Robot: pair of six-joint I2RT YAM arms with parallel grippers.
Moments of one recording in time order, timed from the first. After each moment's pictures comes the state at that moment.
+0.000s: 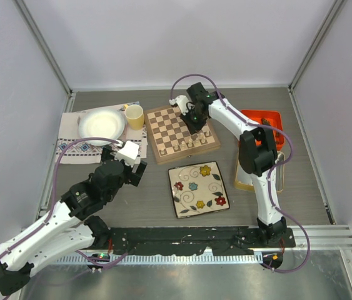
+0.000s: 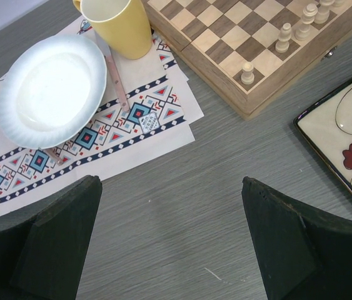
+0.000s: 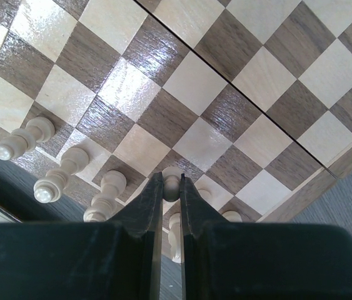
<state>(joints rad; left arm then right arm) -0.84 0.67 0.69 -0.49 -0.54 0.03 0.49 2.24 1.99 -0.87 -0.20 -0.43</state>
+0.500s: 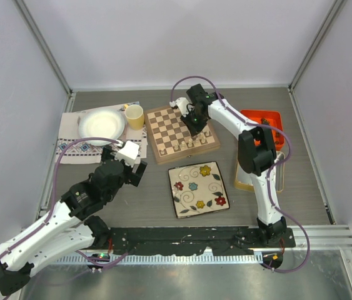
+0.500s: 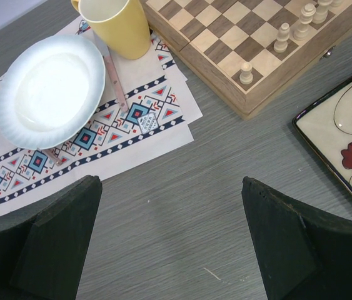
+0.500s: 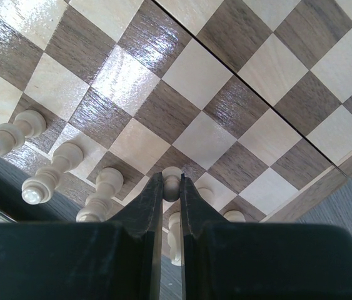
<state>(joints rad) -0.84 0.67 0.69 -0.49 -0.54 0.03 0.49 2.25 1.99 -0.89 -0.20 -0.45</state>
